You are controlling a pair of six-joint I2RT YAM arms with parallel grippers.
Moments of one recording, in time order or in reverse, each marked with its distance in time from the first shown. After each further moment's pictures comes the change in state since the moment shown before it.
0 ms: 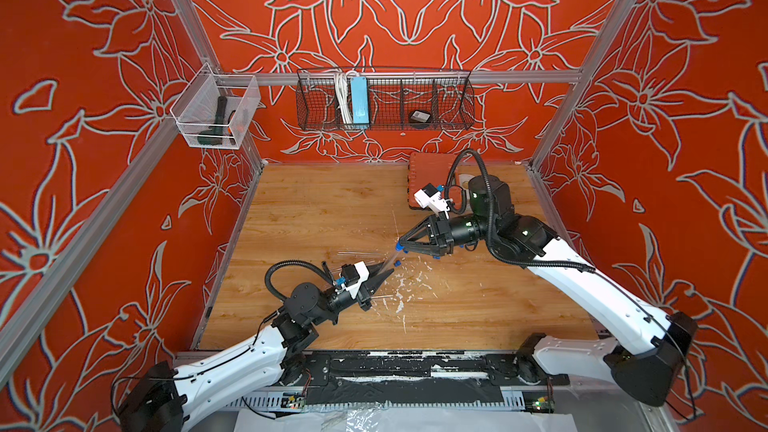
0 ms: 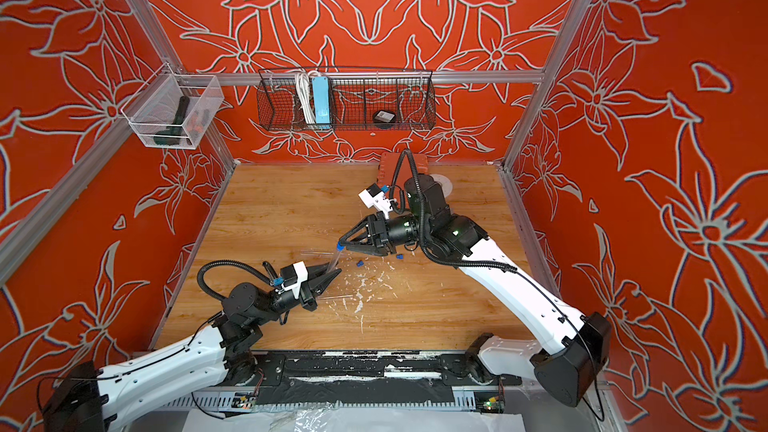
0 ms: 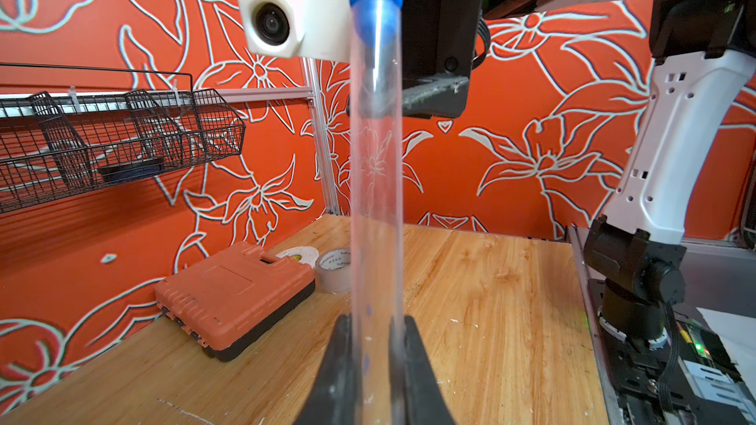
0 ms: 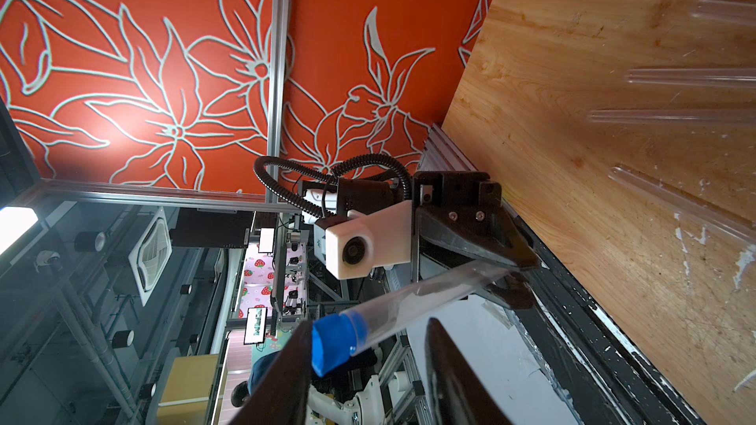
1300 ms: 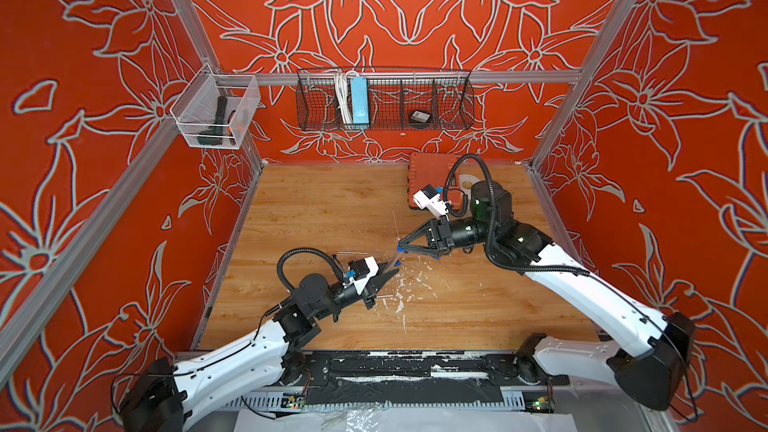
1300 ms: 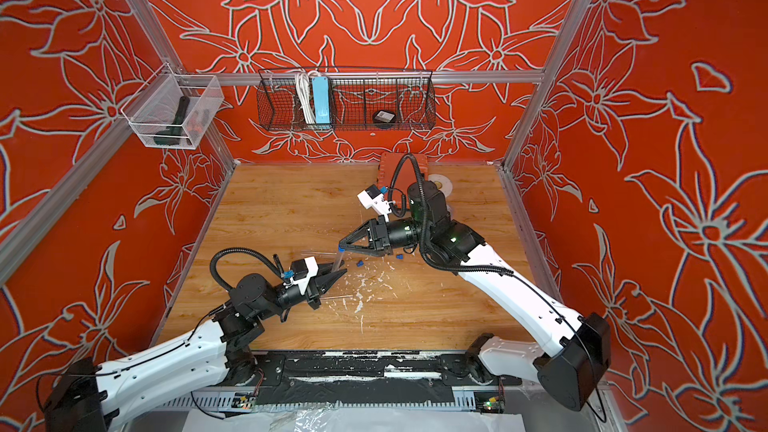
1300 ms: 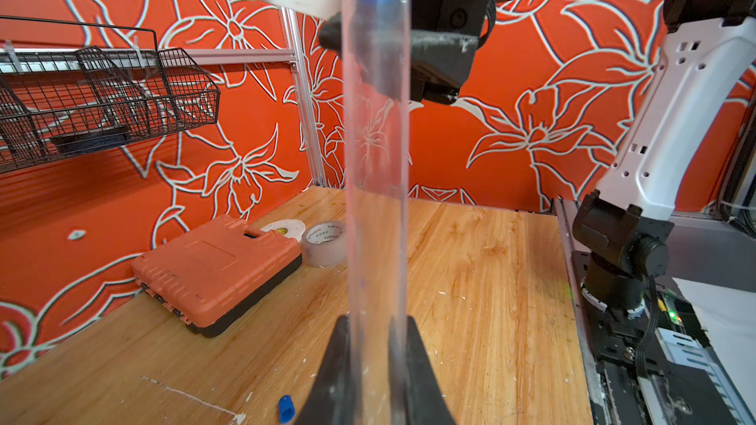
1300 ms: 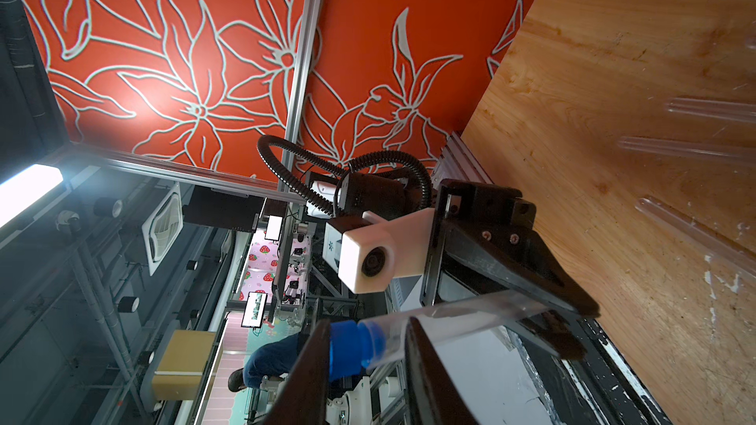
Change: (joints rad) left arm 0.002 0.043 0.091 -0.149 0.043 0.008; right arm 0.003 -0.020 -0.116 0.195 -0.030 0.009
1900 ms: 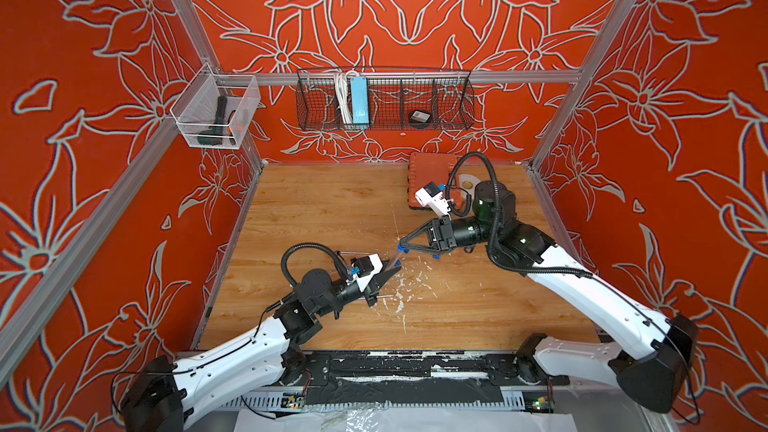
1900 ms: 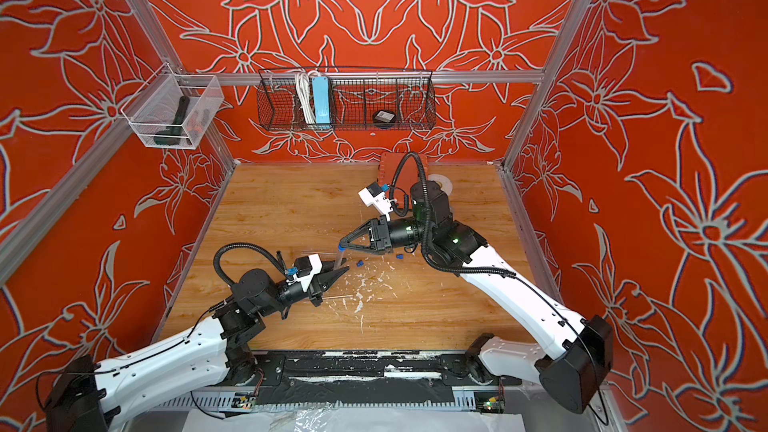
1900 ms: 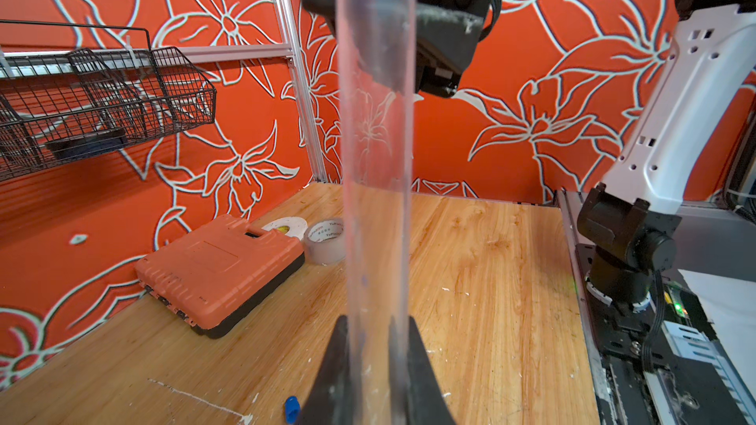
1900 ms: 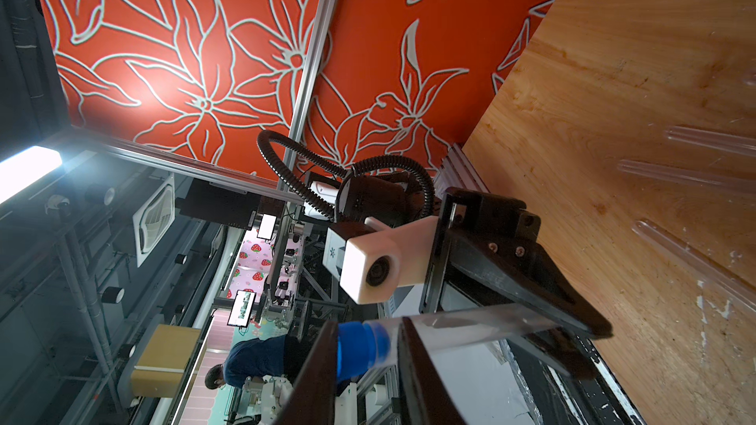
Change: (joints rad) left arm 0.000 0.019 0.049 -0.059 0.003 0.027; right arm 0.000 -0.003 0.006 0.000 0.010 -0.046
